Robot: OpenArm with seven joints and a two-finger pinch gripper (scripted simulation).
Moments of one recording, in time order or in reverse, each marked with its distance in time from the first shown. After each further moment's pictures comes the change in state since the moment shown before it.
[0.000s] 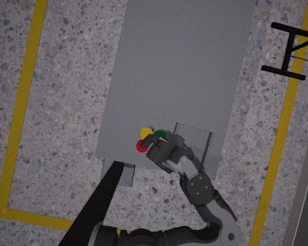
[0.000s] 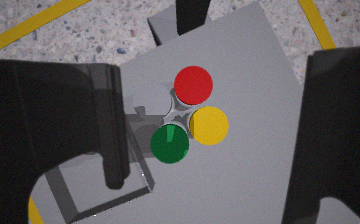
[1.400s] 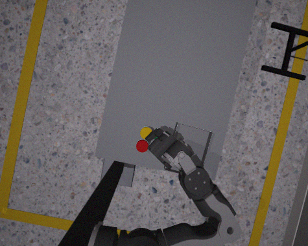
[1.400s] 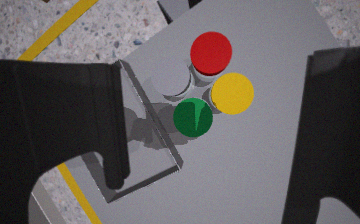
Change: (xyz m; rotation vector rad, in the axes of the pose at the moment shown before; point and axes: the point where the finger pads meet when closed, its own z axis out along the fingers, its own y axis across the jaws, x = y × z) arm -0.026 -0.007 -0.003 0.125 -0.118 0.104
